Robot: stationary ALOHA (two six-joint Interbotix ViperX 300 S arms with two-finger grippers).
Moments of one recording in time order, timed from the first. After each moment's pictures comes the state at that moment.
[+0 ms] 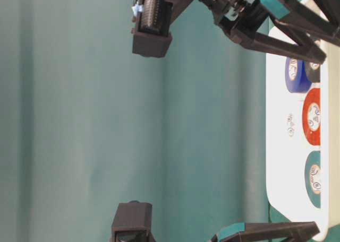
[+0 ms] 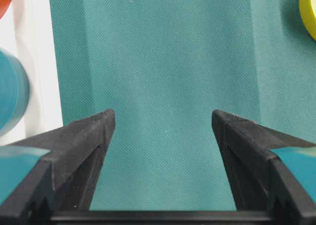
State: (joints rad) left arm -0.02 -0.16 0.82 -0.03 0.27 0.12; right arm 0.00 -0.02 0.79 -0.79 0.05 0.83
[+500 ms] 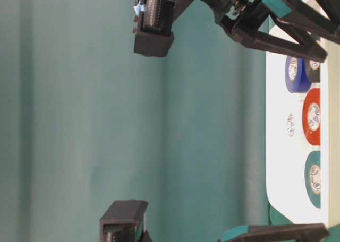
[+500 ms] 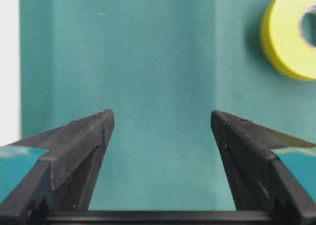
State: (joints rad) left arm -0.09 -0.14 0.79 -0.03 0.27 -0.05; right arm 0.00 -0.02 0.79 -0.79 0.05 0.83
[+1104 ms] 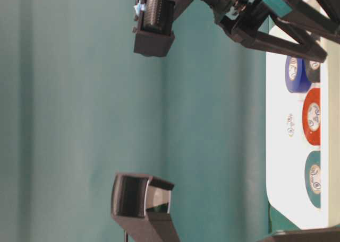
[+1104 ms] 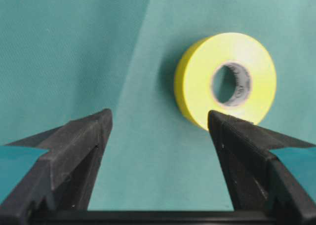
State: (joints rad) left arm -0.21 -0.02 0.65 -0.03 0.31 -0.57; right arm 0.00 -0.02 0.79 -0.80 0.05 0.82
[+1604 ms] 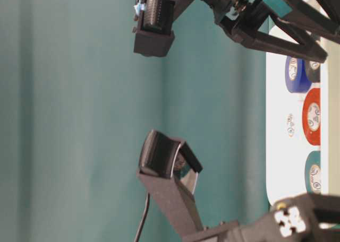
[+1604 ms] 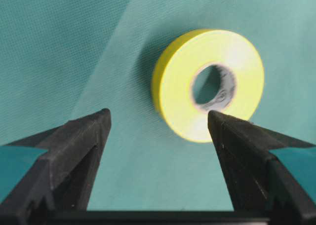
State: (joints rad) left arm -0.25 0.09 0.51 -0.03 0.46 -0.80; right arm 0.00 -0.02 0.79 -0.80 0.05 0.82
